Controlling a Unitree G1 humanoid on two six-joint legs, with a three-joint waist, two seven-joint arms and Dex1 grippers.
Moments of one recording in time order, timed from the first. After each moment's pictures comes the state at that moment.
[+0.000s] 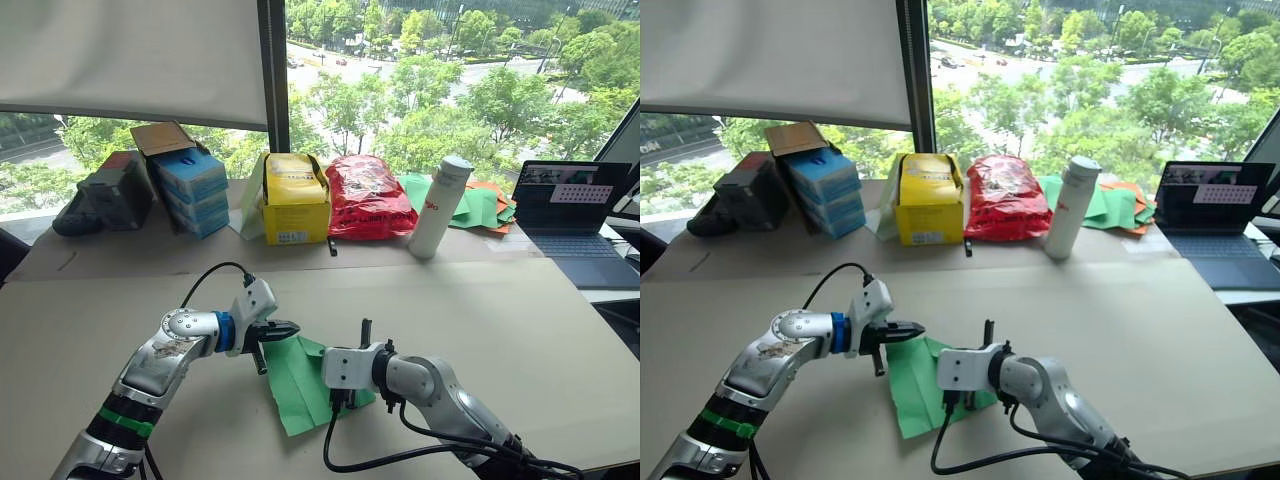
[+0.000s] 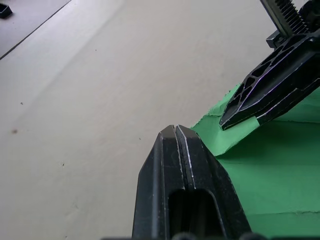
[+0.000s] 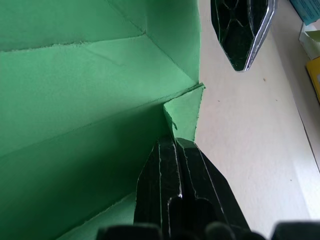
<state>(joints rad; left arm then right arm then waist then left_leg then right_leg) -0.42 0.59 -0.21 -0.10 -0.27 0.54 -0.95 -0.32 -0.45 0.55 -0.27 -0.46 0.24 0.71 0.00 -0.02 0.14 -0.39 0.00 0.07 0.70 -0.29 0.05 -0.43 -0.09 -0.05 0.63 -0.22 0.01</state>
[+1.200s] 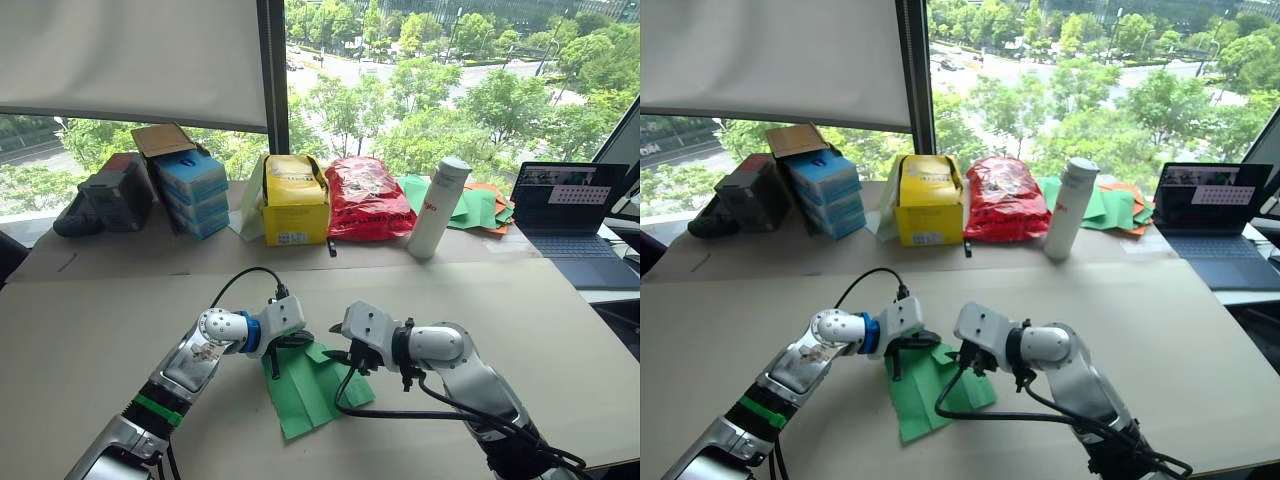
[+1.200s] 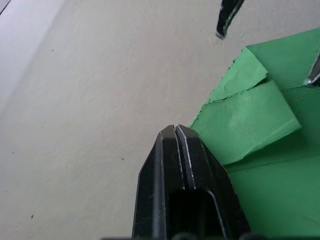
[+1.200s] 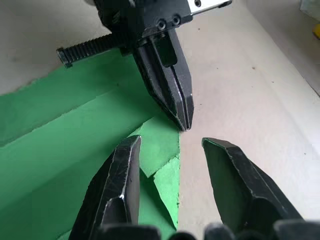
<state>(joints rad) -0.49 0.55 -0.36 0.06 -0.03 0.33 -0.96 -0.40 -0.40 0.29 -0.39 -0.10 0.64 0.95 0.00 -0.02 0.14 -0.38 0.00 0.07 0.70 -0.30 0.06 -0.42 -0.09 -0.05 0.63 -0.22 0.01</state>
